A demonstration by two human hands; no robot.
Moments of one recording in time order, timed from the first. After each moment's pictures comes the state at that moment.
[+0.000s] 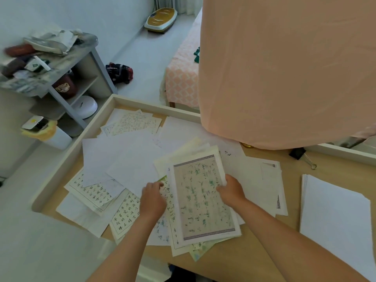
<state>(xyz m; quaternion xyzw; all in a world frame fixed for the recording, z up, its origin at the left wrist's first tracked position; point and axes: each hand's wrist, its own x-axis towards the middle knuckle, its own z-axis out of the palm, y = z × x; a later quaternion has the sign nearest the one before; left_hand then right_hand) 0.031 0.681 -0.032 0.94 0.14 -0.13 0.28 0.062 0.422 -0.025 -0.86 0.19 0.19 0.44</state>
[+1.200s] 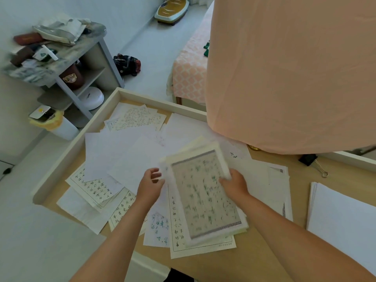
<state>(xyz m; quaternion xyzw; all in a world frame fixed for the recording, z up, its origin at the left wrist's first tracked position) 0.065 0.693 -0.014 0.80 0.27 -0.11 0.52 0.096 0.420 -0.028 -0.85 0.21 0.18 0.45</state>
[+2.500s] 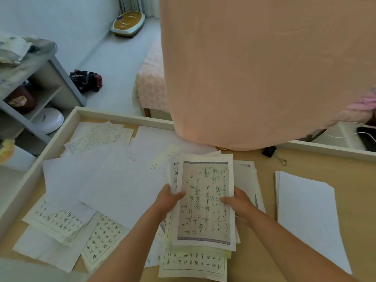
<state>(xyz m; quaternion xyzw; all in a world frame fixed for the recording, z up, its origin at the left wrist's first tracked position) 0.087 0.590 -0.018 0.73 0.20 -0.36 0.55 0.039 0.339 -0.013 -0.70 0.32 0.21 0.60</state>
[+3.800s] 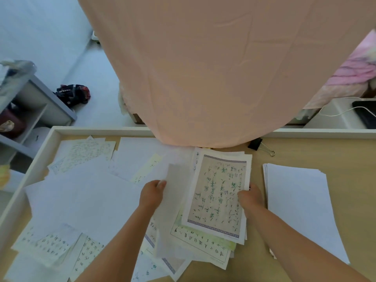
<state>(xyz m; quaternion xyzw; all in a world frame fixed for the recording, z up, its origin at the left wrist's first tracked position) 0.125 0.557 -0.014 0.89 0.12 -0.23 0.38 0.043 0.265 -0.042 -0.67 0.51 0.07 0.54</state>
